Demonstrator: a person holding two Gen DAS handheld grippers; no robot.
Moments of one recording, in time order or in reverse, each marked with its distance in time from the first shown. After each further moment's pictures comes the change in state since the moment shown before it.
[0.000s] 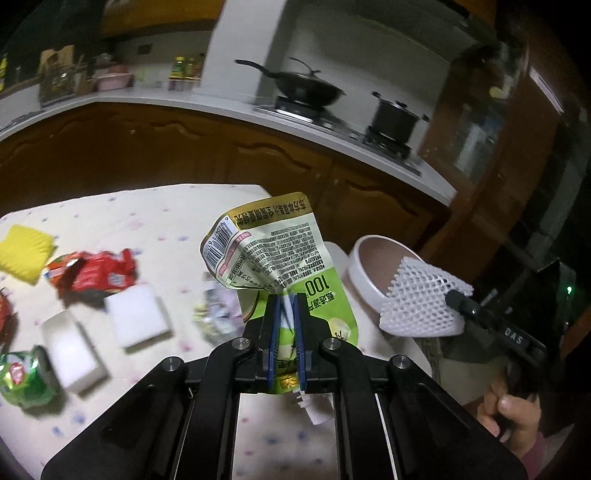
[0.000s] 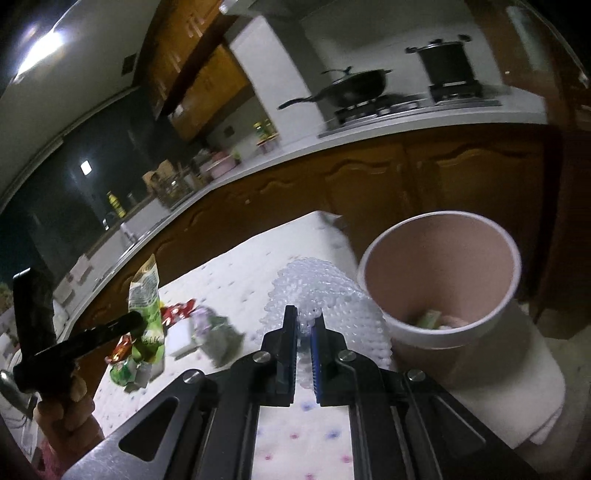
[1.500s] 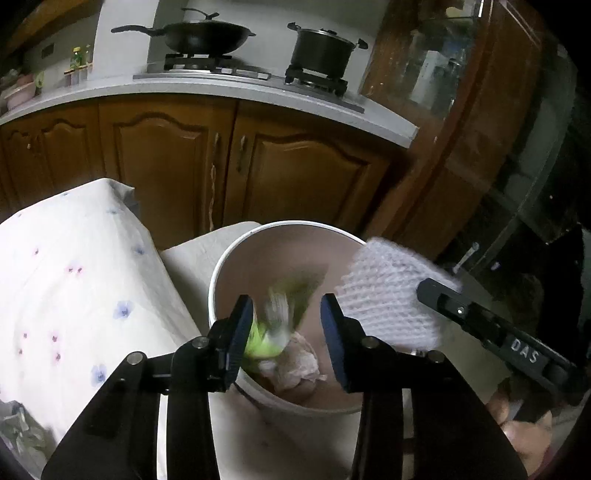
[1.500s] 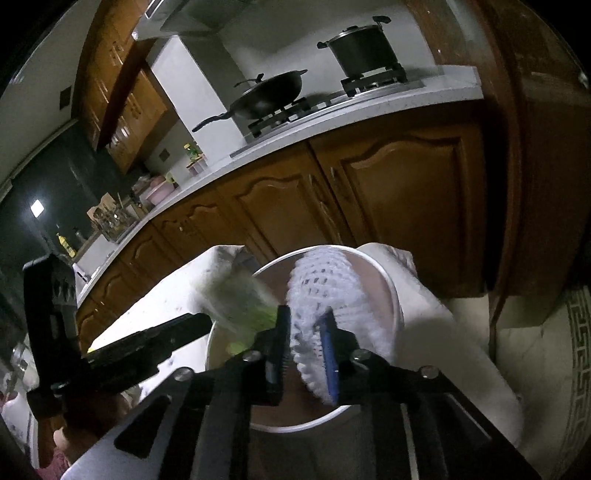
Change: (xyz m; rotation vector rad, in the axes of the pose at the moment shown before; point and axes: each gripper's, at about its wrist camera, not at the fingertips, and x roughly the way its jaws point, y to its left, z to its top) left arm 0.201 -0.153 0.035 0.179 0.152 -0.159; right arm 0.024 -0.134 0.047 0.144 -0.011 -0.148
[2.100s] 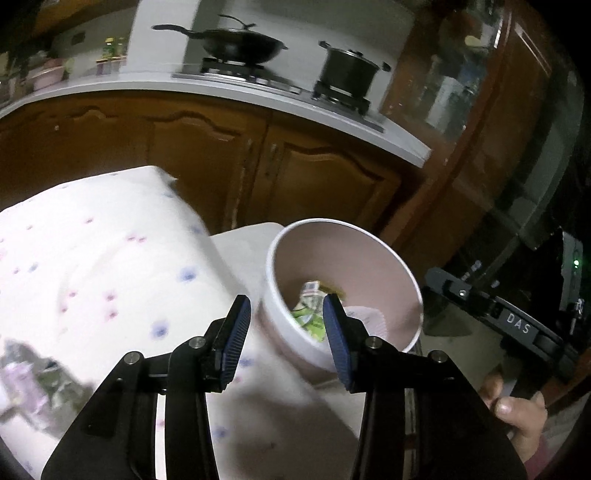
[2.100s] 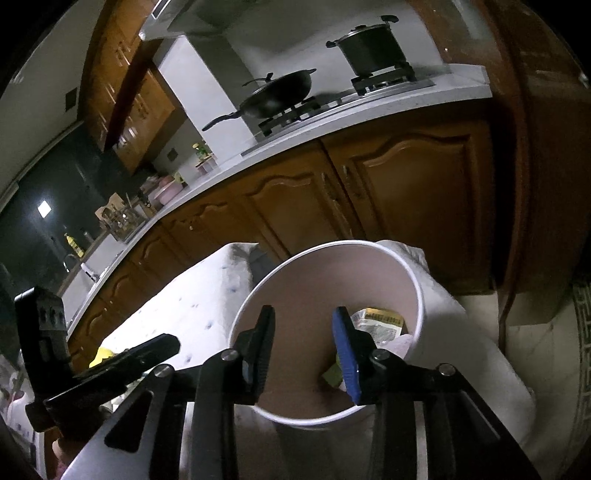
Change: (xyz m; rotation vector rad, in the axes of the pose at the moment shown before) left arm -0.059 0.045 -0.029 -0.102 -0.046 0.041; right arm -0.005 0.016 -0.007 -0.006 0.001 0.031
